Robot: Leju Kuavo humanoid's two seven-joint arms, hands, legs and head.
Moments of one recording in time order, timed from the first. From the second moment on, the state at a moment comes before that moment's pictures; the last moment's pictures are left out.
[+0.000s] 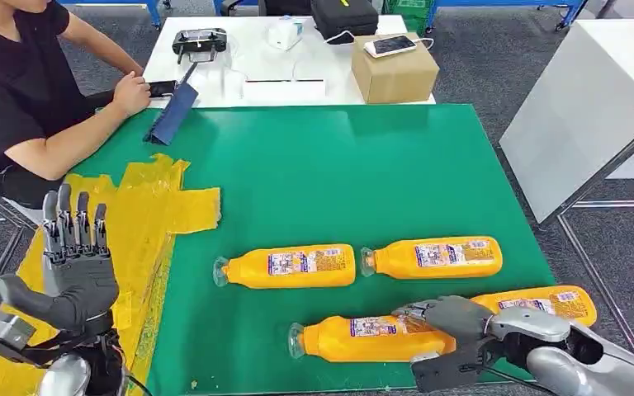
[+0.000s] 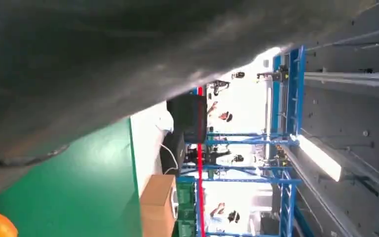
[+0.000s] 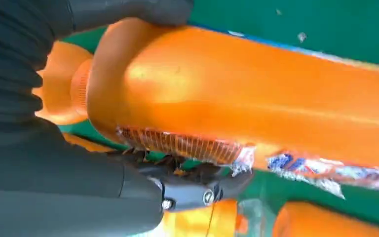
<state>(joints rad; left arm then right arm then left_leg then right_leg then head) 0.07 -0.19 0.08 -1.76 0.02 -0.09 -0.59 -0.38 -0.89 1.10 -1.79 0.30 0.31 0.15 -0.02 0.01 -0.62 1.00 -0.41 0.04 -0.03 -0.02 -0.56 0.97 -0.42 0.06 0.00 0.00</state>
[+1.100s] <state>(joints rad) 0.10 -0.25 0.25 -1.80 0.21 0.24 -0.46 0.07 0.05 0.66 -1.56 0.52 -0.19 -0.19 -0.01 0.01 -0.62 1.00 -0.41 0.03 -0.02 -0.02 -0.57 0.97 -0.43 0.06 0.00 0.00</state>
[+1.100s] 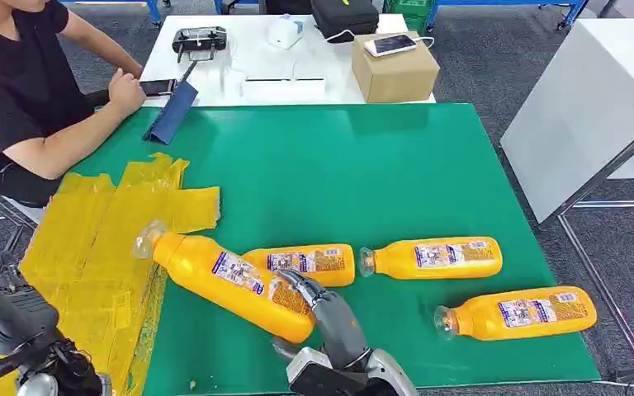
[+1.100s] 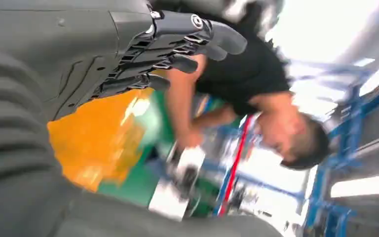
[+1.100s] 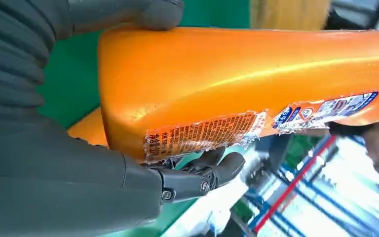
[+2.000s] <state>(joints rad) 0.29 -0.21 0.01 -1.76 0.47 -0.36 -0.25 0.09 0.09 0.62 -1.60 0.53 -0.21 -0.28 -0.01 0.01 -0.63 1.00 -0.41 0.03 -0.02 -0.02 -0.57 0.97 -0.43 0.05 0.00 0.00</state>
